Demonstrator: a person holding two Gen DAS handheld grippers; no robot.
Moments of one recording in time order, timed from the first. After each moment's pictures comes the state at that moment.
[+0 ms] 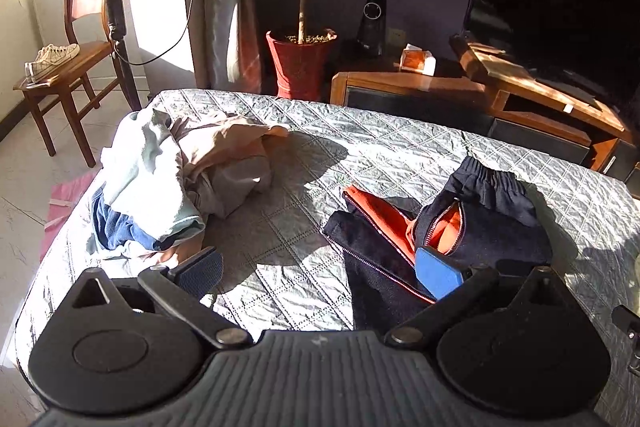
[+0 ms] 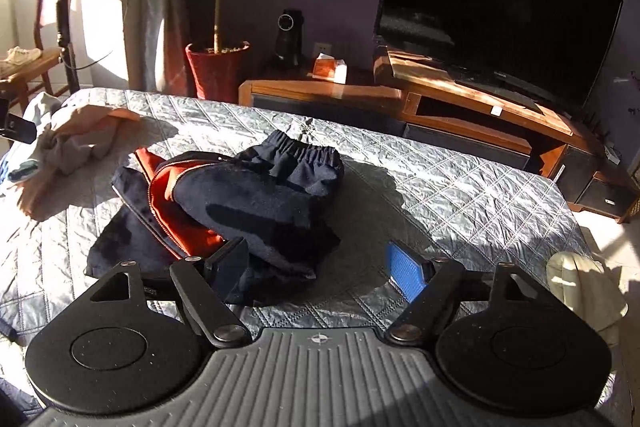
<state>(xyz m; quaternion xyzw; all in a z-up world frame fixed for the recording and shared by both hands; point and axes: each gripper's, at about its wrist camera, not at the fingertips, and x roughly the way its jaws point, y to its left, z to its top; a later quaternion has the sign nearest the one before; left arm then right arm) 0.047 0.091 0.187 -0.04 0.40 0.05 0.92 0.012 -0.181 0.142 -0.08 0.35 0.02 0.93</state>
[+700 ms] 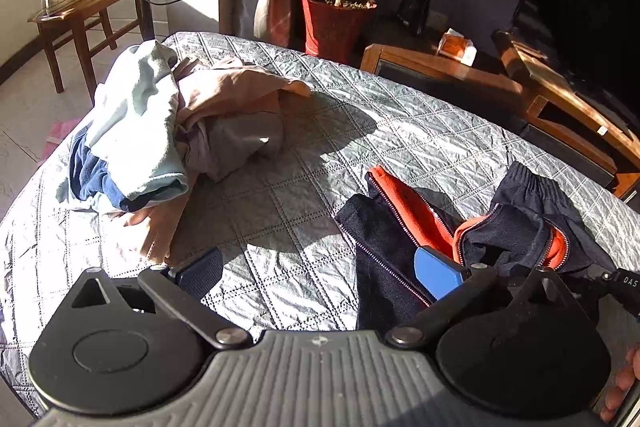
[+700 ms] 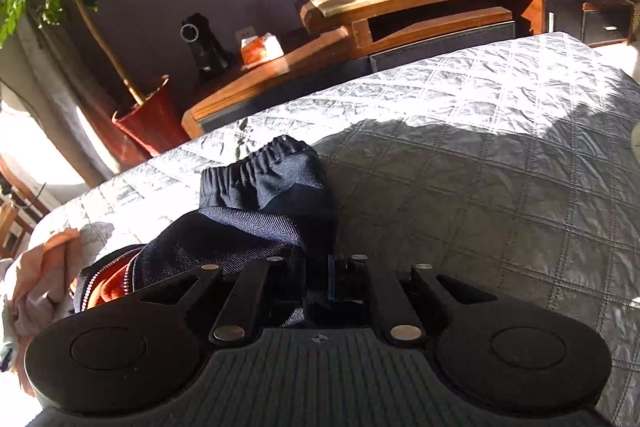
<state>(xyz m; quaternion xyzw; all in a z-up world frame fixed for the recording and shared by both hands) 0.087 0.106 0.135 -0.12 0.44 0.09 0.89 0.124 -0.261 0.058 0.14 0.39 -0.09 0.91</state>
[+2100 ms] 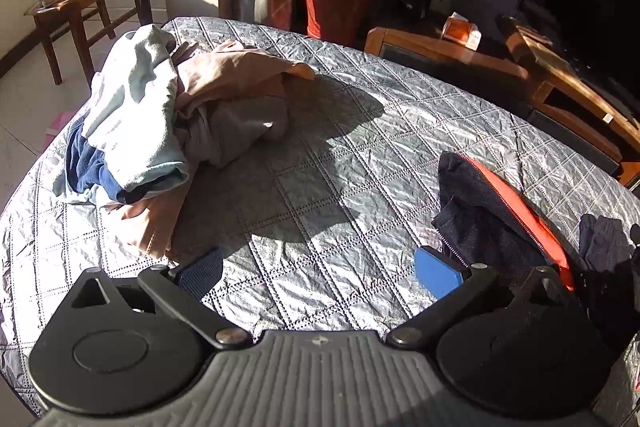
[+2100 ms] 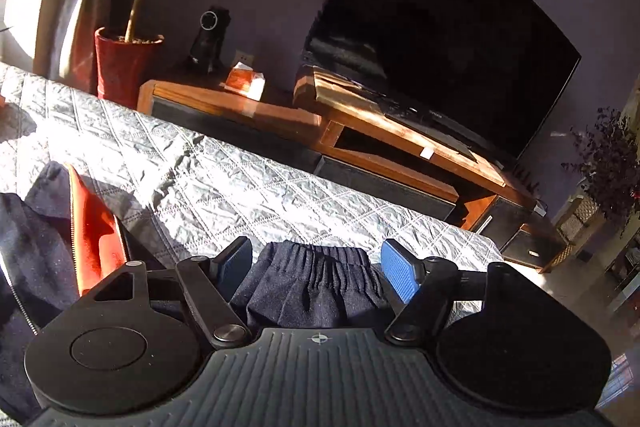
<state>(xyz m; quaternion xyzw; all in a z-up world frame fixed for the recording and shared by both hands) 0.095 0.111 0.123 -0.11 0.46 0.08 0.88 0.131 -0.221 0.083 -0.17 0.32 -0.10 0.93</state>
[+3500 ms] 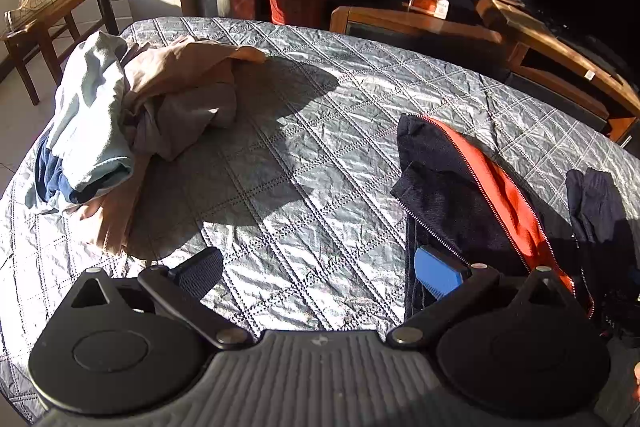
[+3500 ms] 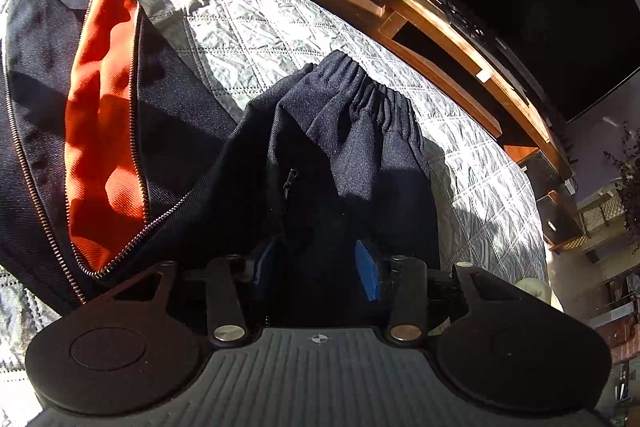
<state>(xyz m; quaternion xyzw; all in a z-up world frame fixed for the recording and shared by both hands) 0.101 0.066 0.110 -0.07 0.48 0.05 0.87 0.117 -0.235 0.017 -0.25 0.45 -0.04 0.85</state>
